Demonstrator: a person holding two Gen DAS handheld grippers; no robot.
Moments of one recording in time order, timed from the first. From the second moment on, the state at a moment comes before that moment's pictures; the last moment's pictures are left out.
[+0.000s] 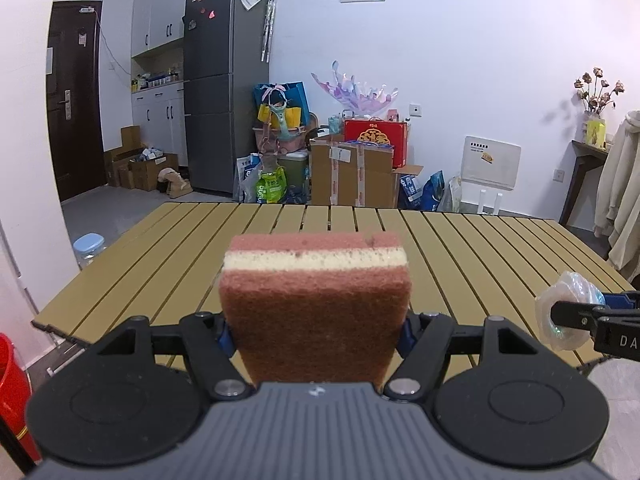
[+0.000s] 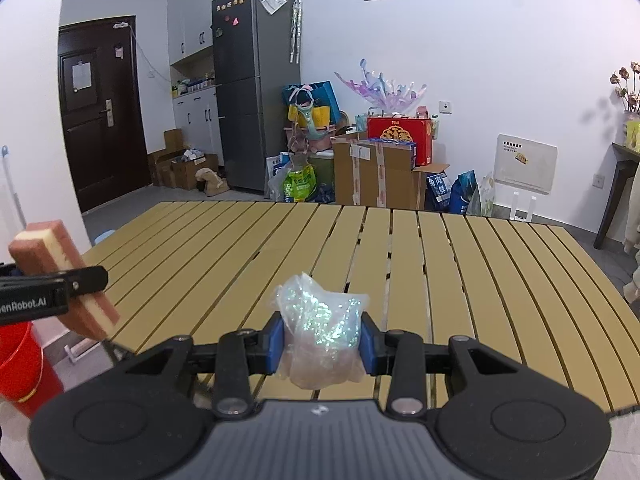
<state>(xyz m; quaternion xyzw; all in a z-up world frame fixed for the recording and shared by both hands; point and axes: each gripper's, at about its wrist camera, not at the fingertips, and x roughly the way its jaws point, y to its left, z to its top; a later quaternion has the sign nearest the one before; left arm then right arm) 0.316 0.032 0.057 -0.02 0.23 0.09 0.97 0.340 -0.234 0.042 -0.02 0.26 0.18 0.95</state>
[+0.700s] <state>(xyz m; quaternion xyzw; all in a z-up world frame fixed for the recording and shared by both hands) 0.222 0.009 0.029 -0.01 0.24 0.07 0.97 0.235 -0.234 0.012 -0.03 0.29 0.19 0.94</state>
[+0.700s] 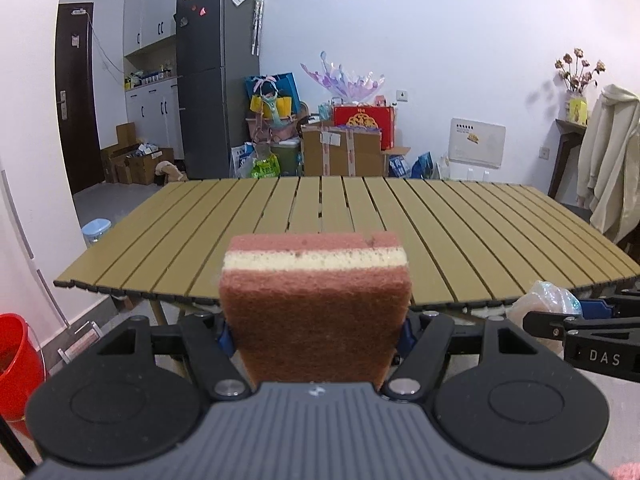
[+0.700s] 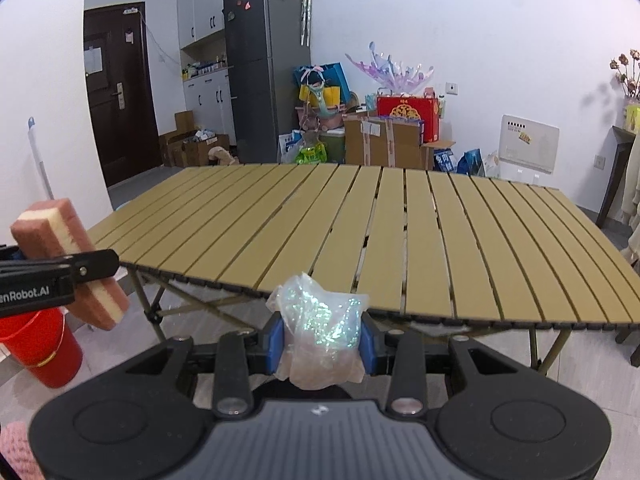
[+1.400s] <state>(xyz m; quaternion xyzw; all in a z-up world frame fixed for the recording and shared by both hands) 0.203 0.014 -0.094 0.01 0.35 0.07 0.93 0.203 -0.225 -0.098 -0.04 0.39 0.19 0.90</state>
